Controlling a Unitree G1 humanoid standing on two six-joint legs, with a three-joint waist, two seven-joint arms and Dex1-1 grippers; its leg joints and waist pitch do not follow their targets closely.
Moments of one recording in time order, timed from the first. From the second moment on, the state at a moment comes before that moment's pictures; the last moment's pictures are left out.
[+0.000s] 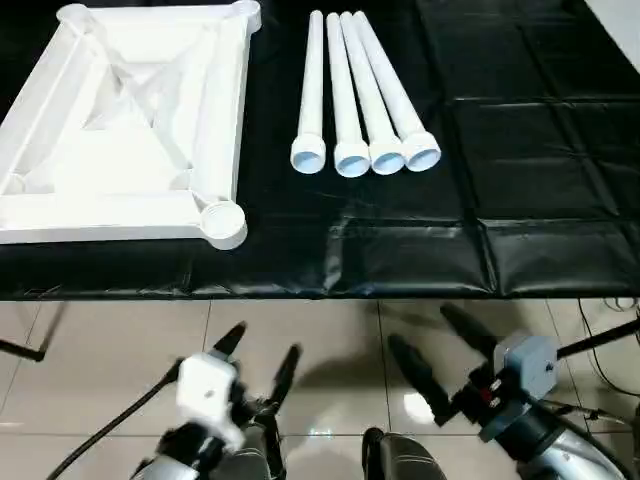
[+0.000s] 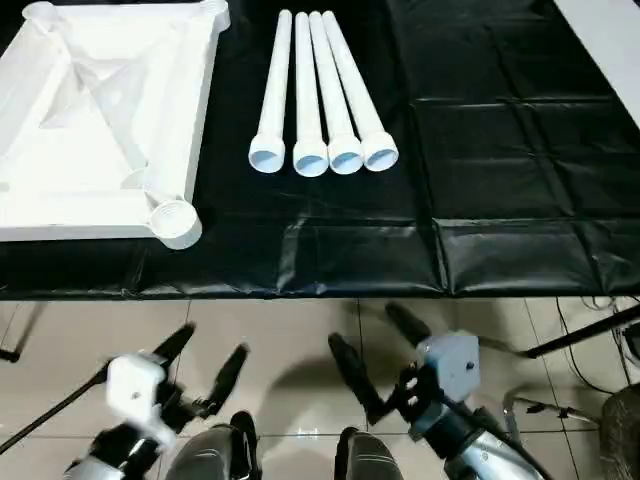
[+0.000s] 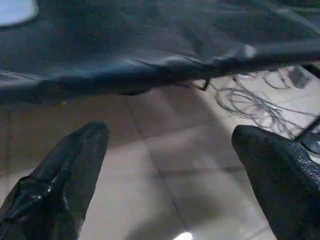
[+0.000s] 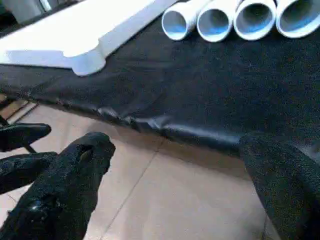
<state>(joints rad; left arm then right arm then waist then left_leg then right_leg) 0.47 0.12 -0.22 -0.26 -0.07 -0.11 -0.35 0.44 -0.33 0.10 -0.56 0.33 0.17 0.40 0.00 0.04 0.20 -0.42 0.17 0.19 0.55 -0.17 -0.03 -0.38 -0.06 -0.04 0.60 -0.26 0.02</state>
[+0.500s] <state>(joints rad) -0.05 0.20 0.03 -0.51 -0.18 0.27 -0.21 0.12 -0.20 0.01 -0.59 0.28 0.37 0.11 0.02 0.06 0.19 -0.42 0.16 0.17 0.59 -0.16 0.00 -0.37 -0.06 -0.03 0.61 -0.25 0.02</state>
